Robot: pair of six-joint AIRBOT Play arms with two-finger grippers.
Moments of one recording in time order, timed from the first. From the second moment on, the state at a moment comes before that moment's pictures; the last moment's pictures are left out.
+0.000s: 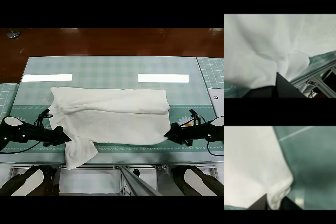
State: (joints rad) left arm 0.29 -1.06 0.37 0.86 -1.28 -1.22; right arm -0.41 -1.04 0.41 -0.98 1.18 1.43
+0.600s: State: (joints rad) left arm 0.29 -1.13 0.72 0.83 -1.26 -1.26; right arm -0.40 -1.06 0.68 -0.83 1.24 1.34
